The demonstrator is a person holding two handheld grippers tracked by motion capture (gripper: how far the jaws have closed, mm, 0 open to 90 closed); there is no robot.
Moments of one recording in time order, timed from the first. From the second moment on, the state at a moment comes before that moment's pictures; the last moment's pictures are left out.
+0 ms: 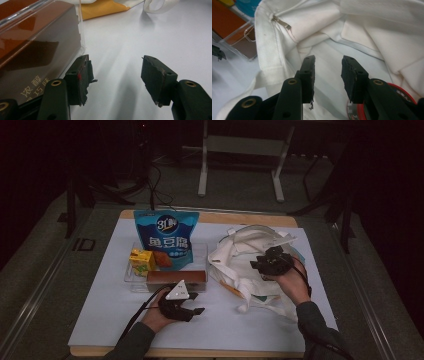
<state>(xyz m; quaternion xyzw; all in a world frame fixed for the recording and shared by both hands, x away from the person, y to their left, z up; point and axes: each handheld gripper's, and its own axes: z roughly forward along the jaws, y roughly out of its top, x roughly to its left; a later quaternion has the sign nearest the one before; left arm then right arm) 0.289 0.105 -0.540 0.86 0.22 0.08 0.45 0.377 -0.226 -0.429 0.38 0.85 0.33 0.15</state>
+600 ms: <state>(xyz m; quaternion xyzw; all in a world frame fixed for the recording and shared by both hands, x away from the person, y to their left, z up) 0.289 0.104 -0.540 0.86 0.22 0.08 0.45 0.374 -0.251 -0.435 0.40 0.85 0.29 0.17</state>
